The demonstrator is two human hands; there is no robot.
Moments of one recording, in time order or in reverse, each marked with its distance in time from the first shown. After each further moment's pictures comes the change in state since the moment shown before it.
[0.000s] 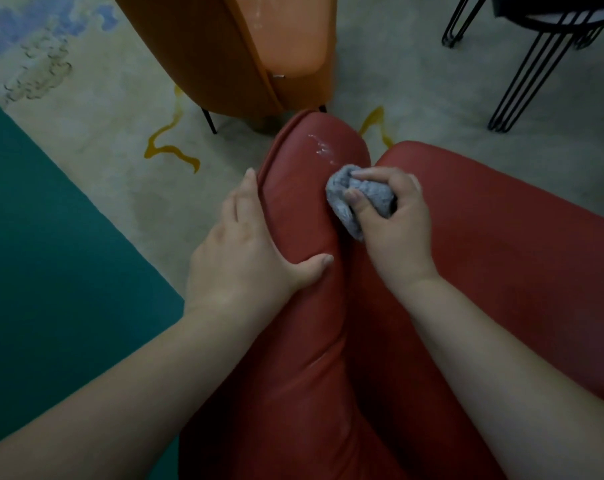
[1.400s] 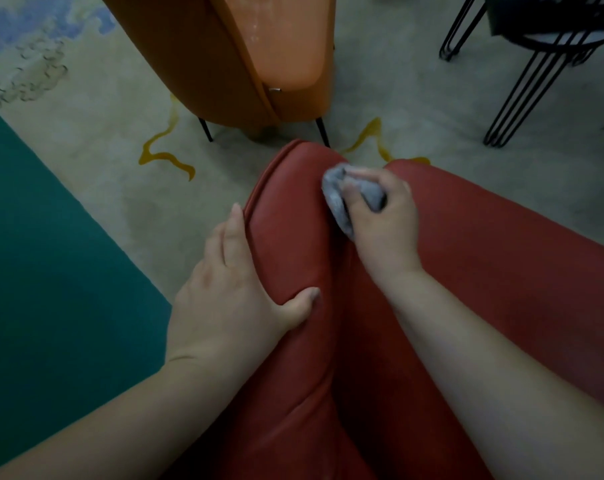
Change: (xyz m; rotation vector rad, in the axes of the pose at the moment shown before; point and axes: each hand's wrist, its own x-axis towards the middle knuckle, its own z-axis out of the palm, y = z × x) left_hand 0.002 0.005 0.000 0.115 -0.034 -0.041; right_hand 0.045 0.000 0.013 -0.051 0.028 0.078
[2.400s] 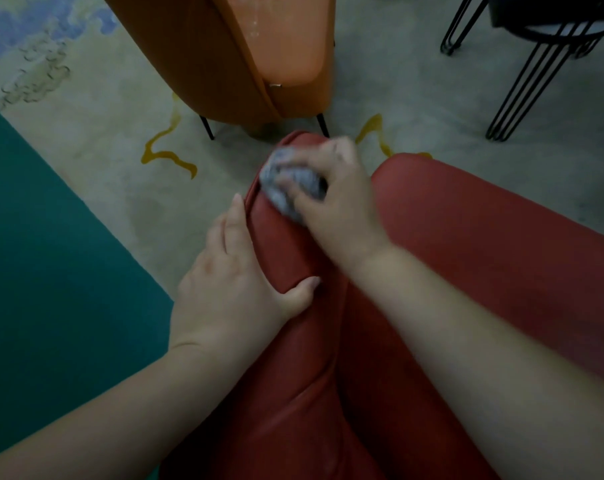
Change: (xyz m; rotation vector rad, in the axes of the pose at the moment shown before) left_hand 0.000 -0.002 0.003 -0.012 0.024 0.010; right_hand -0.004 -0.029 0.025 -0.085 -0.273 -0.273
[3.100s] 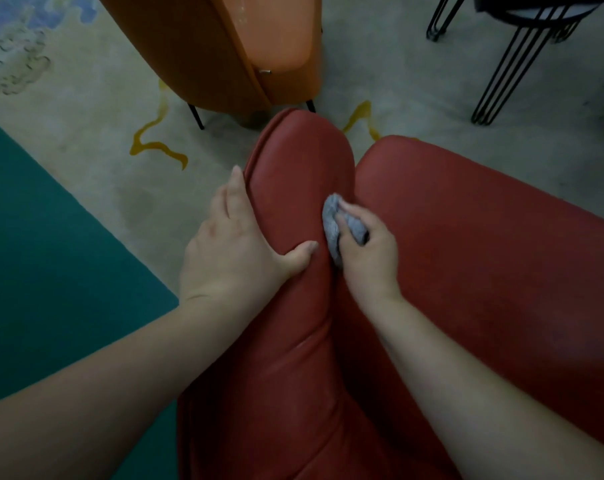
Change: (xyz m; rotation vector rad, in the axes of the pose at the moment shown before) left_hand 0.001 -0.002 0.002 -0.091 0.013 0.014; right_hand -0.092 0.032 -0.003 0.223 0.231 0.512
